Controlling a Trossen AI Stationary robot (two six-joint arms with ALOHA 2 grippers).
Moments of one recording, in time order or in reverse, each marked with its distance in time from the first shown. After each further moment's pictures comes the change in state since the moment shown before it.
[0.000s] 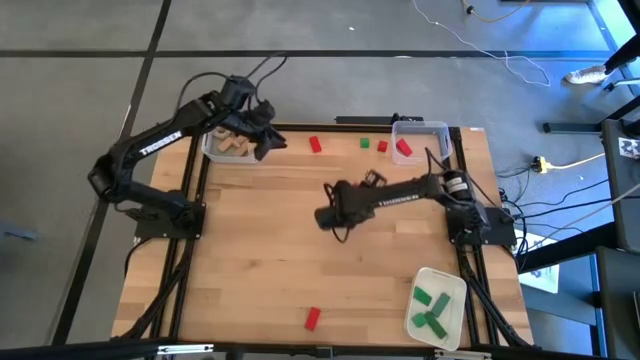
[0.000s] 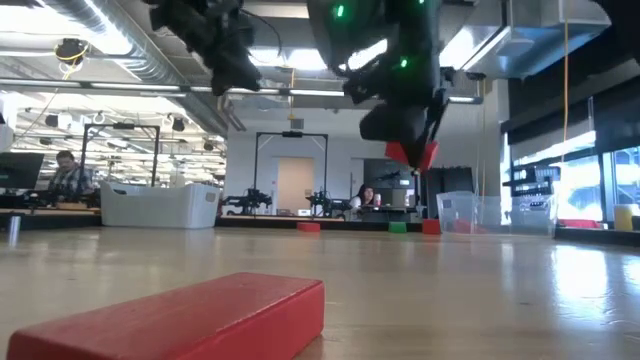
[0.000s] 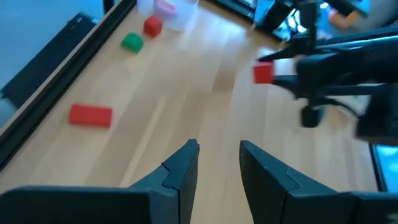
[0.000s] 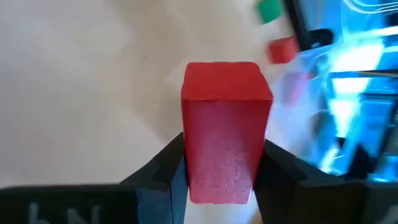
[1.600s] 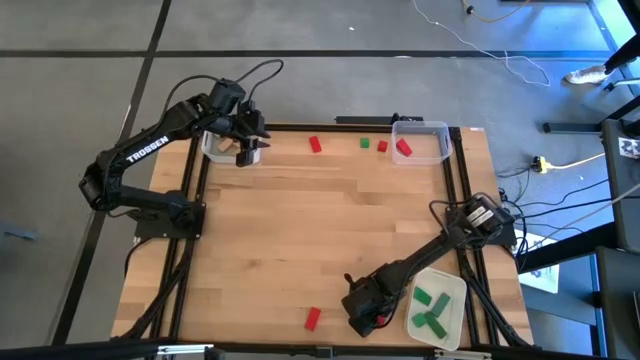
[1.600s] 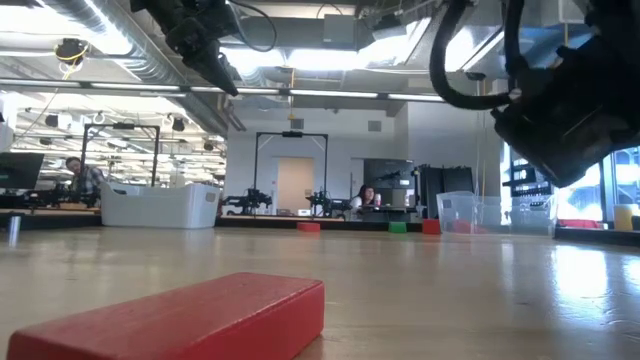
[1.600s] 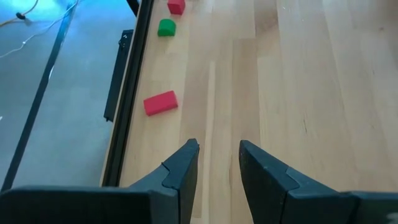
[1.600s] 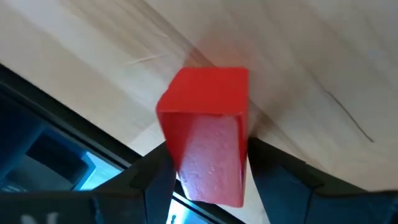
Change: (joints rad) left arm 0.000 -0.091 0.000 -0.176 -0.242 0.552; right arm 0.484 -0.054 -0.408 0.903 -1.025 0.587
